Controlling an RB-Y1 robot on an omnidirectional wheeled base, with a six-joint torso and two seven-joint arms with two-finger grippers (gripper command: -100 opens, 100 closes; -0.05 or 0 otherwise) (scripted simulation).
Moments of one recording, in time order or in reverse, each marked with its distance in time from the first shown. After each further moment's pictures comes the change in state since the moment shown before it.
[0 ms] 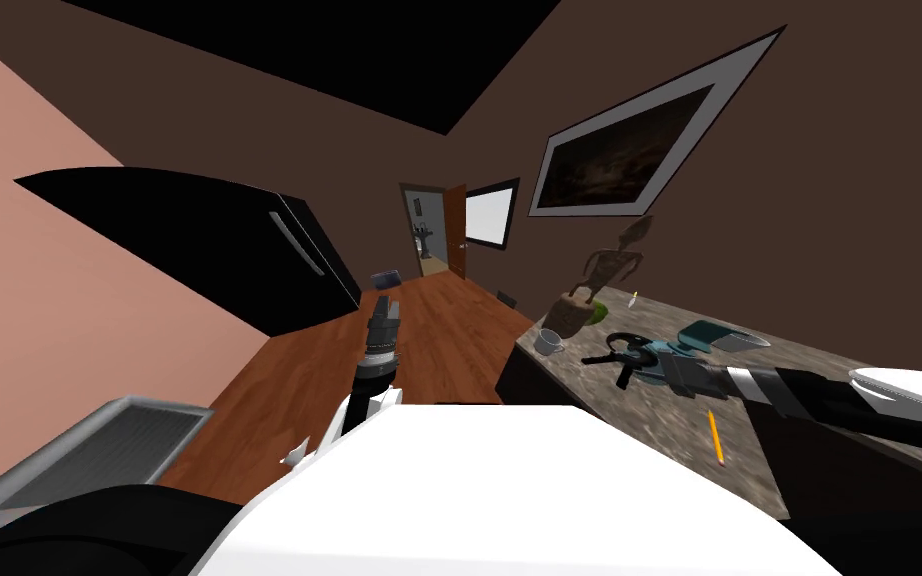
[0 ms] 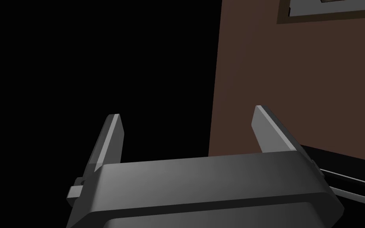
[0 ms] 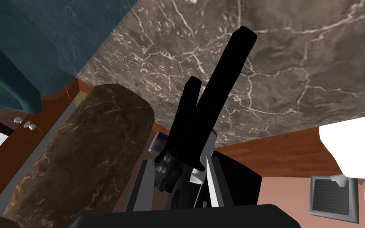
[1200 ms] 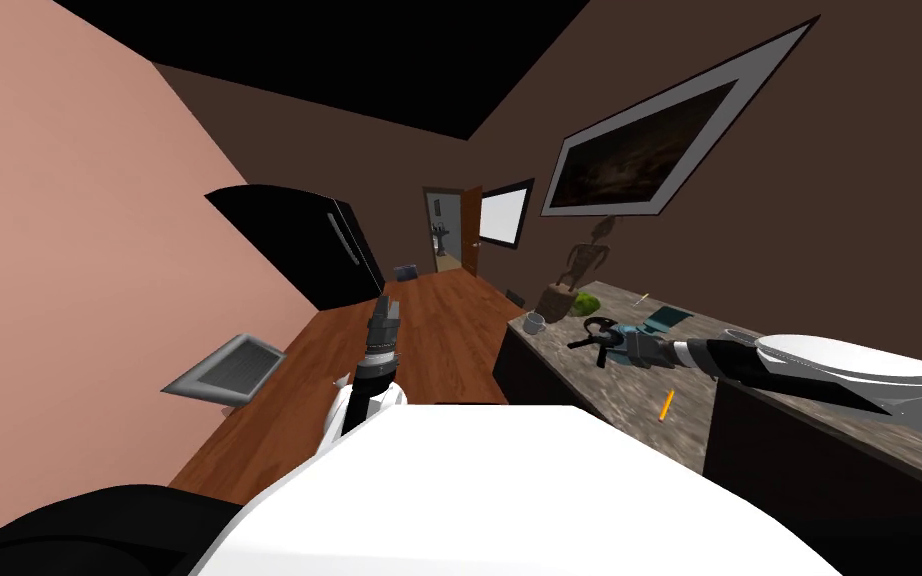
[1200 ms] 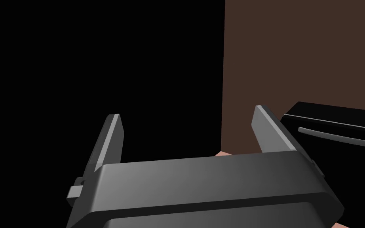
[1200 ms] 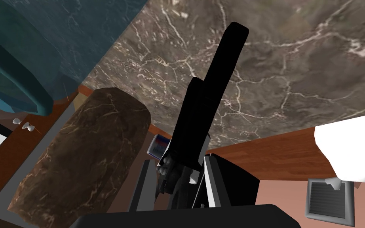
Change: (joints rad) left arm 0.000 0.000 0.000 0.000 0.000 0.000 0.000; right arm -0.048 -0.039 0.038 -0.235 0.096 0.280 -0.317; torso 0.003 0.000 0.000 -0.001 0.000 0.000
